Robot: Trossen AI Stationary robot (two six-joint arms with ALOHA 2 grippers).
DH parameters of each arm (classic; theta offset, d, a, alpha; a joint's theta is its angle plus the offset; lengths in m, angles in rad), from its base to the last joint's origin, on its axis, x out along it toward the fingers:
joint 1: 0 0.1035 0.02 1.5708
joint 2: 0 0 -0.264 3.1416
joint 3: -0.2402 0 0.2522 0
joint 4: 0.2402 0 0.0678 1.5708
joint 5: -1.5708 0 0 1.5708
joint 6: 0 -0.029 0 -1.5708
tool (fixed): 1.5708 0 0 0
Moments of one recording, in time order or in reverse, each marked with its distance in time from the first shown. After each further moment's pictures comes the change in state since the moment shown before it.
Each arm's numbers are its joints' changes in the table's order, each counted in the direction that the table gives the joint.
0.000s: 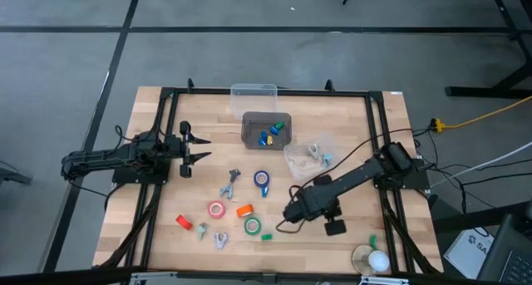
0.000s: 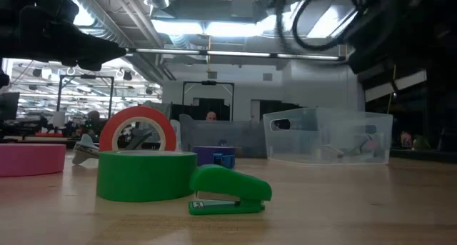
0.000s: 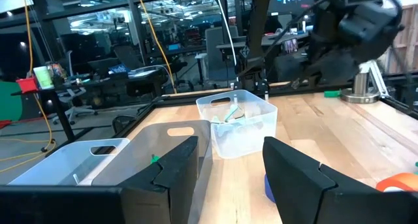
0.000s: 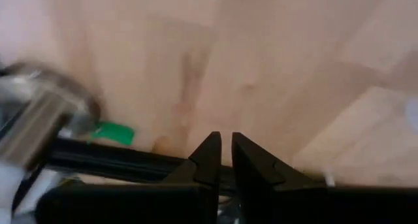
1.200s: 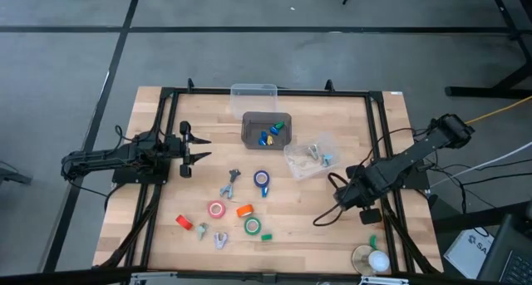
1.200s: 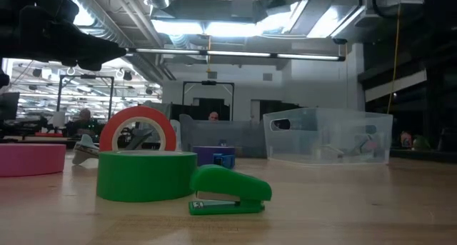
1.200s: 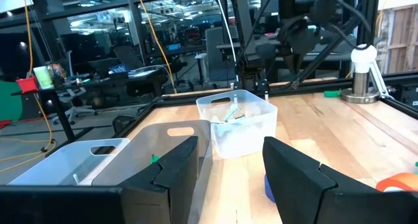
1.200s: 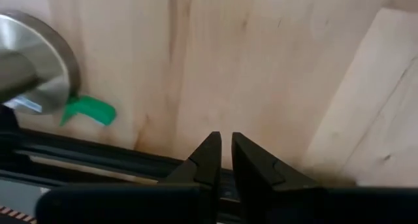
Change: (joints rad) left arm 0.000 0.000 0.000 0.000 0.000 0.000; right arm 0.103 0.656 0.591 -0.301 -0.051 -0.191
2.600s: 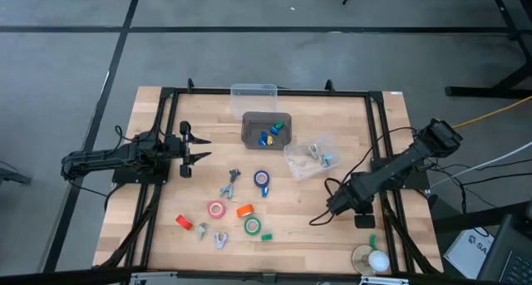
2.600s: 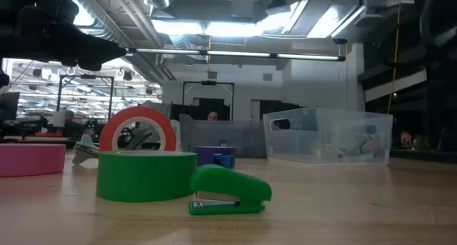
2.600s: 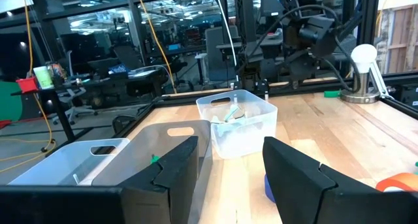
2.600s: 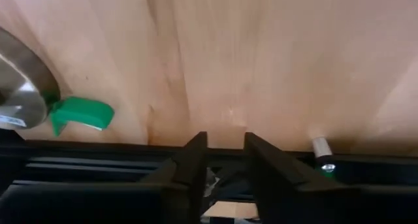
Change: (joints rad) left arm 0.000 0.000 0.000 0.000 0.000 0.000; right arm -0.002 -0.168 0.098 -0.066 0.153 -0.163
